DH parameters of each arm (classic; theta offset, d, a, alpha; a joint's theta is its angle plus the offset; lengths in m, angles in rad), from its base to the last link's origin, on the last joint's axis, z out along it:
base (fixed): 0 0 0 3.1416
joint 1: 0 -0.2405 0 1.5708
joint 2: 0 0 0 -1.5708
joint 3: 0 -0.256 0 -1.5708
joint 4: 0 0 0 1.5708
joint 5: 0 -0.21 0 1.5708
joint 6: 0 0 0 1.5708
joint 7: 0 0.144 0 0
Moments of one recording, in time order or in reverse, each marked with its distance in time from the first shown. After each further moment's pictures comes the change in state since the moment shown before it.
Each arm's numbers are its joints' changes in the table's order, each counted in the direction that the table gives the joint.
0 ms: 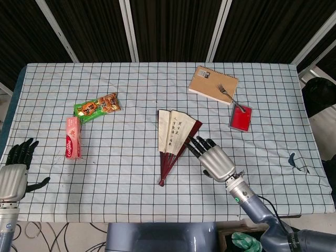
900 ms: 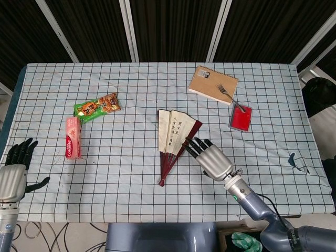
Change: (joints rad) left arm -0.005 -0.003 0.003 -0.004 -0.012 0.015 -0.011; right arm -0.054 0.016 0.000 0.002 -0.044 -0.079 -0.044
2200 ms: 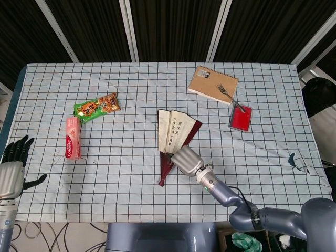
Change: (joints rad) left arm 0.009 -0.003 0.025 -0.010 0.051 -0.023 0.011; right arm -0.178 -0.289 -0.019 -0.303 -0.110 -0.171 -0.010
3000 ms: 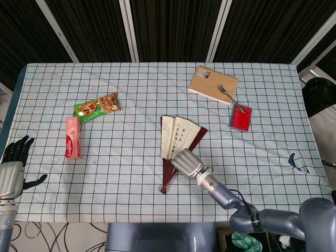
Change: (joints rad) left arm 0.001 0.004 -0.002 0.003 0.000 -0.004 -0.010; right arm -0.005 -0.004 0.039 0.005 -0.010 0.016 0.017
